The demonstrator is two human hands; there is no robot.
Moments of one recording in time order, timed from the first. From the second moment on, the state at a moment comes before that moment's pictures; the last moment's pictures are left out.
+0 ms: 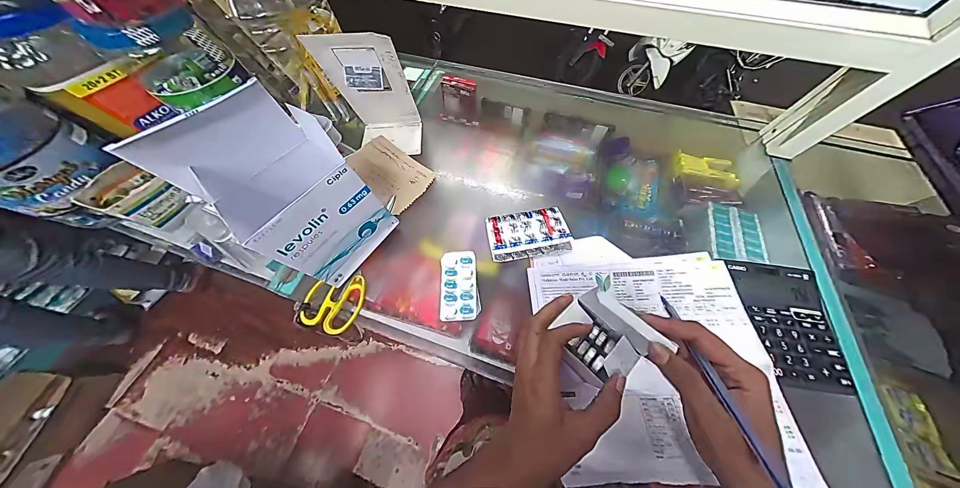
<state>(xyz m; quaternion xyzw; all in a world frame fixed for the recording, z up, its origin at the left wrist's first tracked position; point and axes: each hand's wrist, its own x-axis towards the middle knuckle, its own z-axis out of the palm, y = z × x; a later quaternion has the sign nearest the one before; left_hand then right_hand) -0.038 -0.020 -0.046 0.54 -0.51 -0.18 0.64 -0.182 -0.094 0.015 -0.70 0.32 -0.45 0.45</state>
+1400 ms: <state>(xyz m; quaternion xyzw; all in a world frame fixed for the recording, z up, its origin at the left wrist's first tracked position) 0.004 0.001 -0.084 0.51 -0.63 -0.13 0.57 -0.170 -0.095 -0.051 -0.68 0.43 -0.45 0.39</state>
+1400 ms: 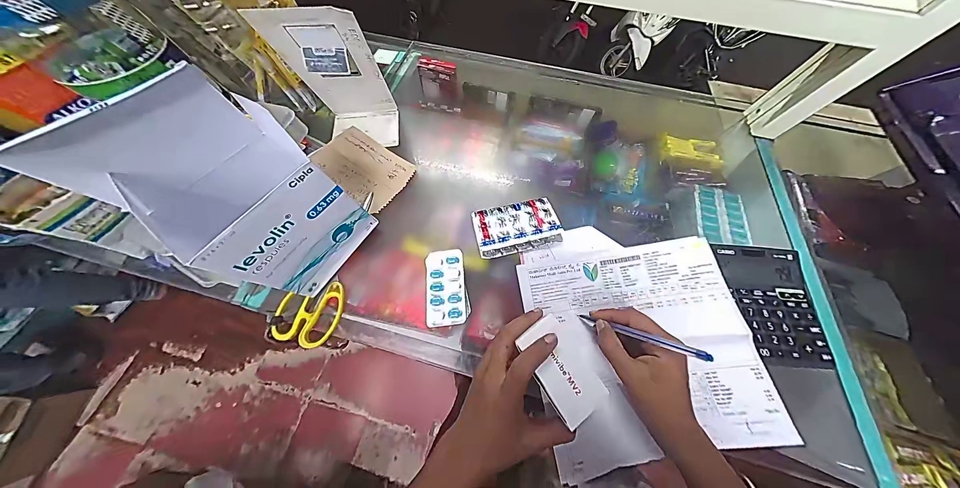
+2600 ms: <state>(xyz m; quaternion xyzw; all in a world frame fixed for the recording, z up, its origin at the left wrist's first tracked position) -0.012 -0.002 -0.089 0.53 -0.60 -0.06 0.60 -0.168 -0.121 0.049 -0.85 0.29 -0.24 0.37</state>
